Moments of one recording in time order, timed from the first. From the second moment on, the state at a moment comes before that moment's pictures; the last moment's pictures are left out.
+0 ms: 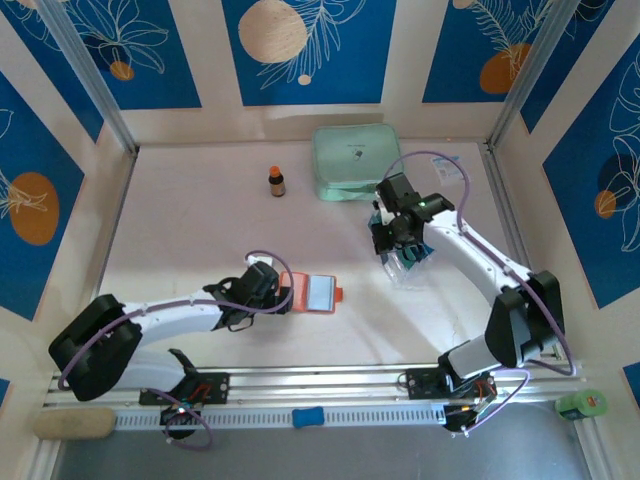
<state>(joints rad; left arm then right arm) -0.80 1.31 0.49 -0.18 -0.24 -0.60 0.45 1.44 1.20 -0.94 0.00 0.23</state>
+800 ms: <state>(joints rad) -0.80 1.31 0.50 -0.26 -0.26 -0.66 0.86 1.40 0.52 0.21 -0.14 0.93</state>
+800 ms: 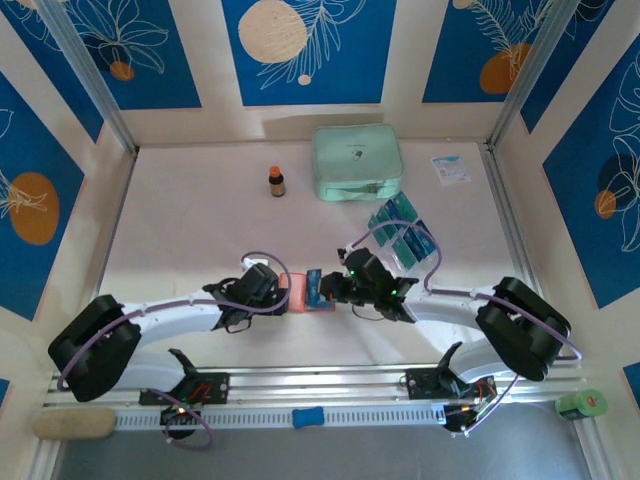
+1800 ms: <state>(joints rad) -0.80 1.31 0.50 -0.28 -0.27 -0.67 0.90 1.50 0.46 0.44 0.03 1.08</state>
